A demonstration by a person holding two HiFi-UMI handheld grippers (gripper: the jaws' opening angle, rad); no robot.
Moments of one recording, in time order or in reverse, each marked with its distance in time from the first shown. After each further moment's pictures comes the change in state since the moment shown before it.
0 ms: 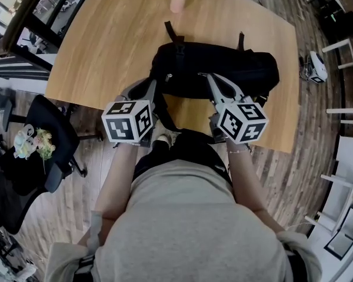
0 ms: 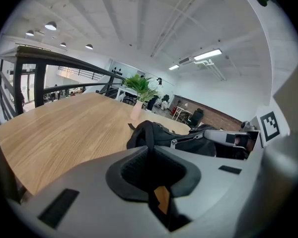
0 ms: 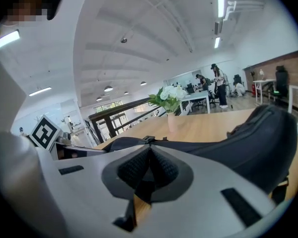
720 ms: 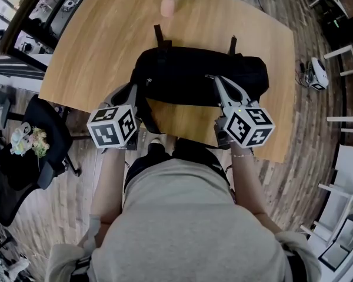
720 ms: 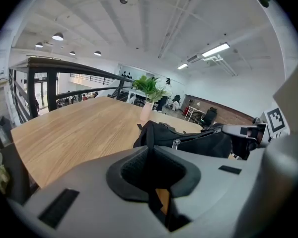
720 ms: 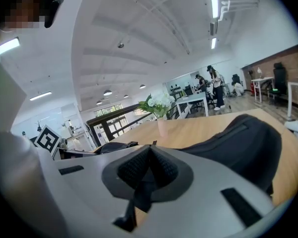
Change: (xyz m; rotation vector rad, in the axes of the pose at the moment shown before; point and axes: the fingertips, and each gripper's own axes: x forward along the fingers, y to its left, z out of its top) left arm 0.004 0.005 -0.001 0.012 -0.023 0.154; right arm -0.031 -0.067 0.018 0.031 -0.035 0.006
